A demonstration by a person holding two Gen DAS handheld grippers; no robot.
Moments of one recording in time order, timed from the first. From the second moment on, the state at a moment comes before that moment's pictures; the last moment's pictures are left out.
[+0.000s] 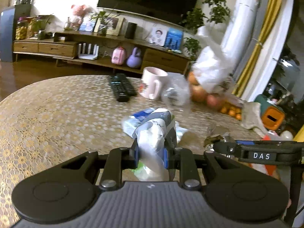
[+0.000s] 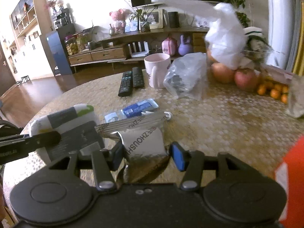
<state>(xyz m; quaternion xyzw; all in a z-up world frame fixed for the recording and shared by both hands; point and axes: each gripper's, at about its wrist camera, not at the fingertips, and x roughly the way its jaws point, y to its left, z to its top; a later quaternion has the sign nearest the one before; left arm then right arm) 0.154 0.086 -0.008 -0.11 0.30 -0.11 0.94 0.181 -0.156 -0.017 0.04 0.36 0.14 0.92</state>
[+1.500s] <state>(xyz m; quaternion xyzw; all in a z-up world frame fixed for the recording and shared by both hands) 0.076 -0.223 0.063 0.07 0.26 -0.35 0.90 0.014 -0.416 0.033 0.11 0.28 -0.11 0.95</state>
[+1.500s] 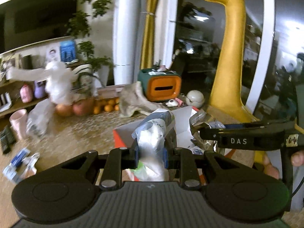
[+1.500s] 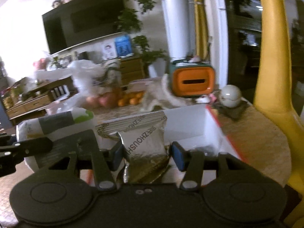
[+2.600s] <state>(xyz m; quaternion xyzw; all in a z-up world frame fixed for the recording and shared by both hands) 0.127 -0.315 -0.035 0.12 0.36 -0.38 0.85 0.061 -0.478 -0.050 0.11 0.37 -0.17 0.91</state>
